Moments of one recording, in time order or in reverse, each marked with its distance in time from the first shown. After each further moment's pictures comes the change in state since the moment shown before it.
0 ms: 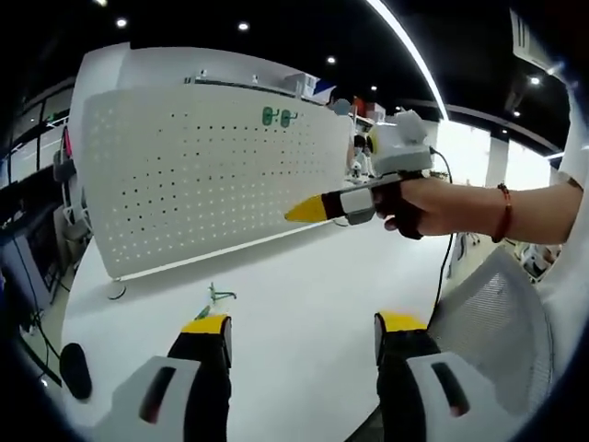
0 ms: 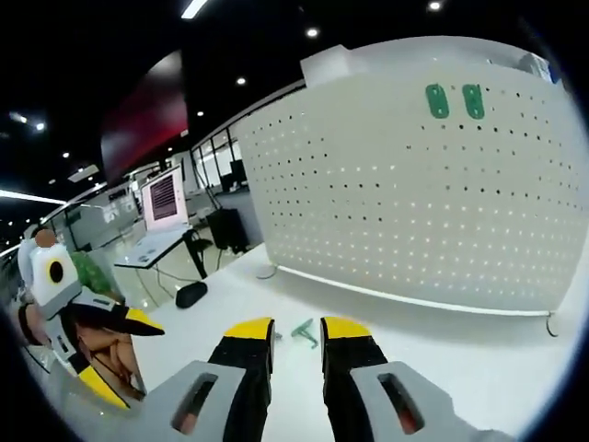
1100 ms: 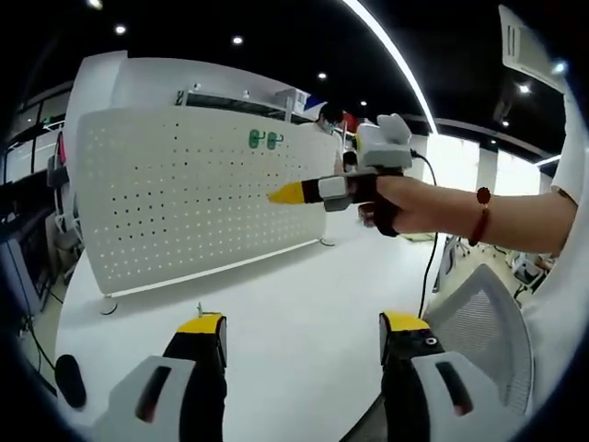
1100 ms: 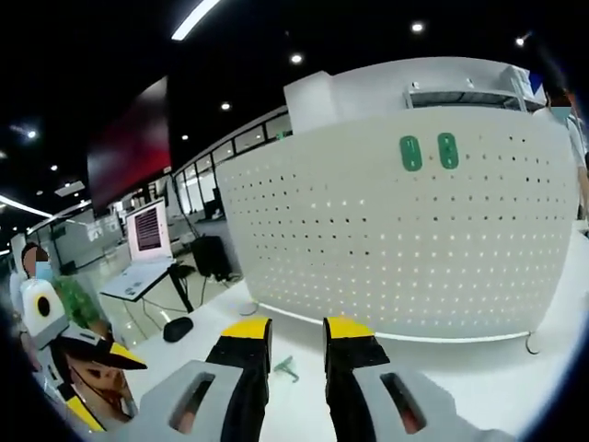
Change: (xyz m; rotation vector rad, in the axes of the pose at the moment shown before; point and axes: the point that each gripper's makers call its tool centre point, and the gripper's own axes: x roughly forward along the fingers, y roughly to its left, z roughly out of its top) left arm -0.013 -0.023 0.028 -0.011 -0.093 -0.062; right arm -0.016 -0.023 0.053 0.011 -0.112 -0.085
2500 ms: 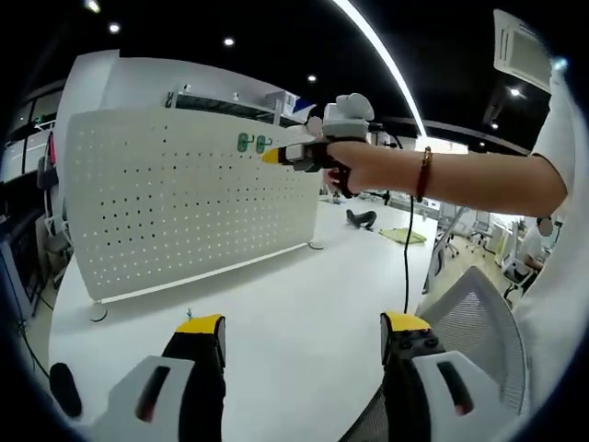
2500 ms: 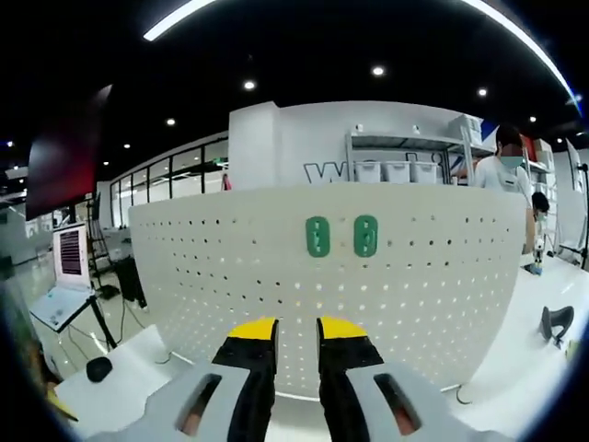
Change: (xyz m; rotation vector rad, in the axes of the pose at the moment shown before) left arm 0.003 -0.006 0.008 0.005 -0.017 -0.062; right arm 0.002 -0.085 0.086 -0.063 -0.153 -0.352
